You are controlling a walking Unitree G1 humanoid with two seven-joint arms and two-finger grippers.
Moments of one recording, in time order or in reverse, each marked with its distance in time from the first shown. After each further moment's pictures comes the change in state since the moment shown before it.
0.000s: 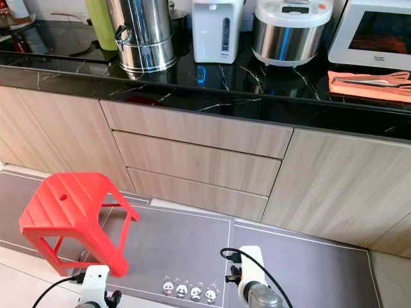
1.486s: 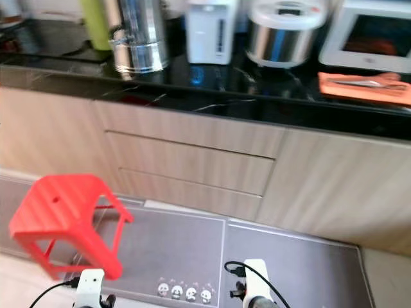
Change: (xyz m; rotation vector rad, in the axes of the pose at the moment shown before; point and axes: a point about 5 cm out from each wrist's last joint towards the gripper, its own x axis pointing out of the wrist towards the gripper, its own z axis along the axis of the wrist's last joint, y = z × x) left arm -0.002 0.008 -0.007 -0.004 0.007 0.050; right arm -0.006 -0.007 -0.027 -0.004 0.084 -0.034
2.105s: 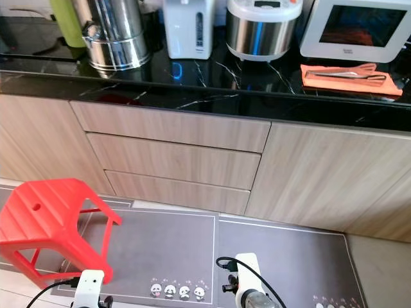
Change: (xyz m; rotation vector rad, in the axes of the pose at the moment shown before) left arm -0.001 0.004 -0.002 0.065 0.005 0.014; right arm 0.003 0.014 0.011 -0.053 -0.027 0.038
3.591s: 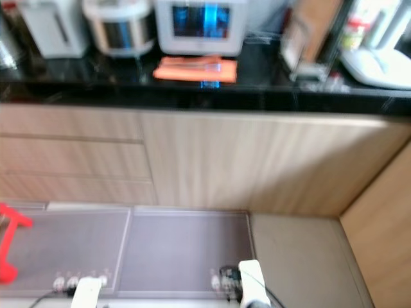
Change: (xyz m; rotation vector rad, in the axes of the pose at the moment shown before) left arm -0.003 0.005 -0.012 0.014 0.028 0.003; right arm -0.004 -0.011 -0.015 -0.023 0.035 -0.015
